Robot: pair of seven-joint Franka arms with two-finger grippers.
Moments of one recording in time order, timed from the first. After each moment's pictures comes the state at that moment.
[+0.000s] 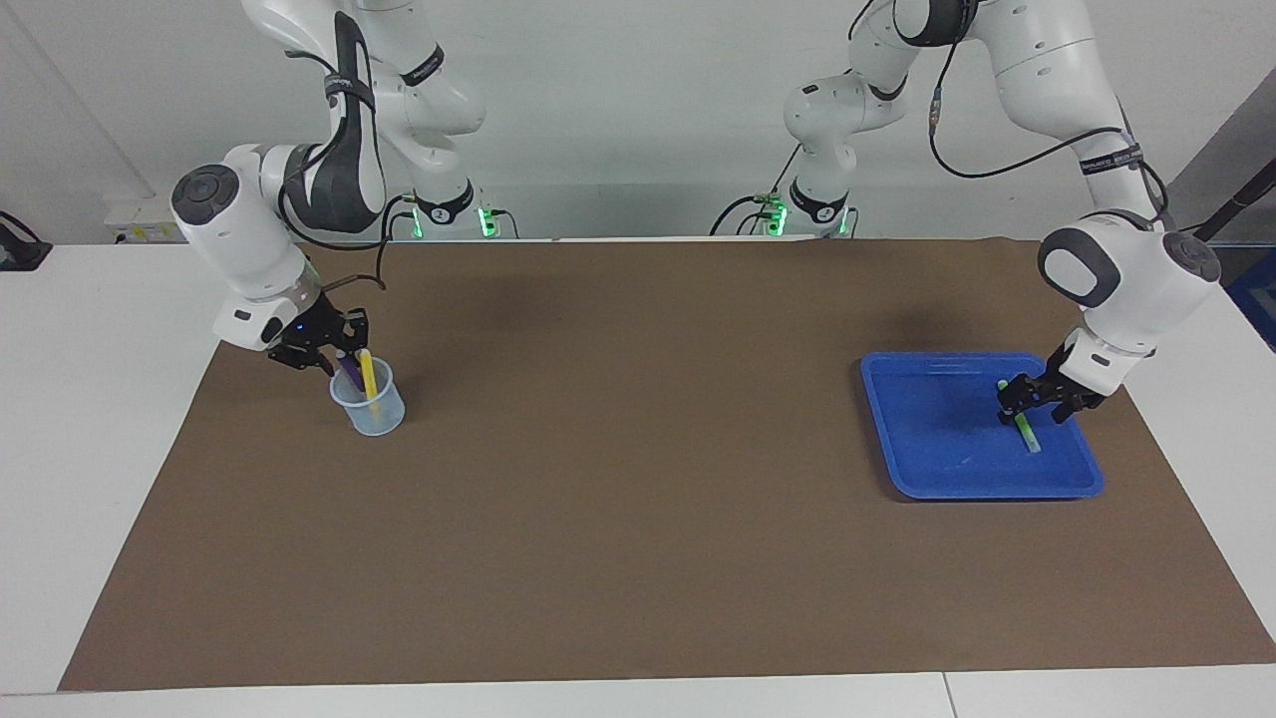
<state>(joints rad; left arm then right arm) 0.23 0.32 0.04 -1.91 -0.14 2.30 0.40 -0.12 0.00 0.00 -2.15 0.02 2.09 -0.51</state>
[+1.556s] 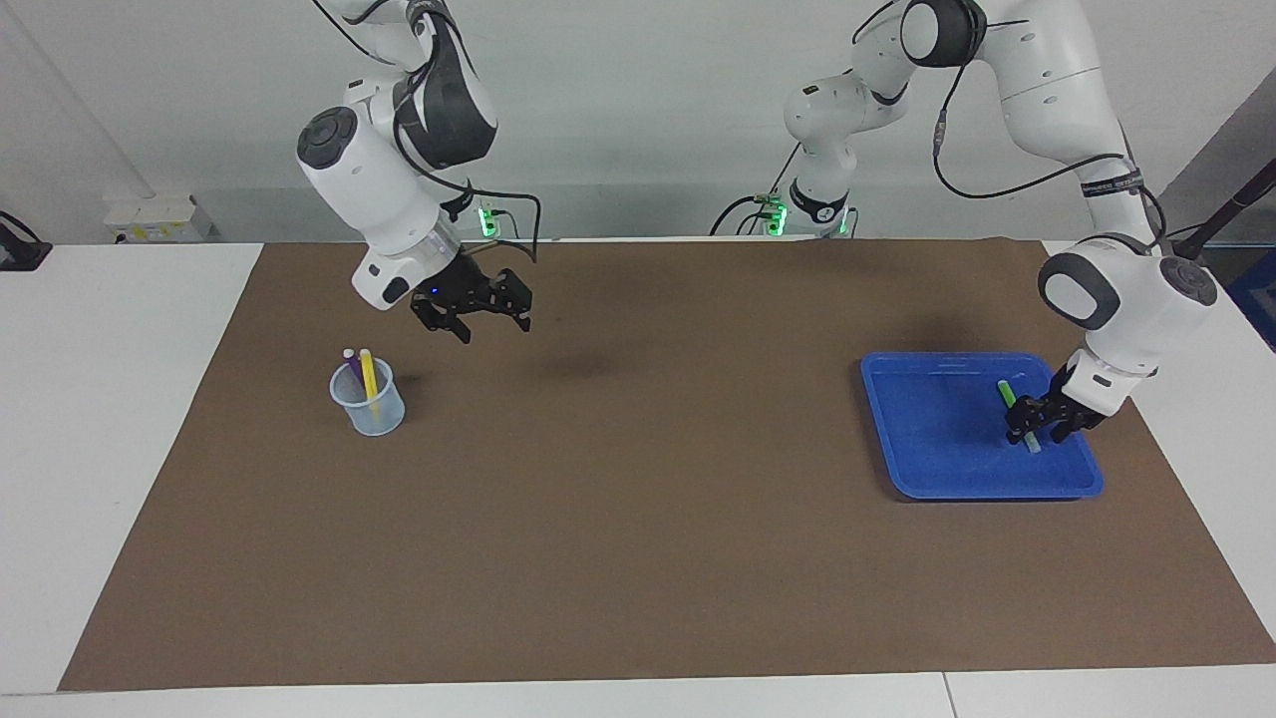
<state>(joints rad) 0.24 0.40 0.04 -1.88 -0.14 2.36 0.42 0.21 -0.03 0.05 -2.02 0.39 2.06 0.22</state>
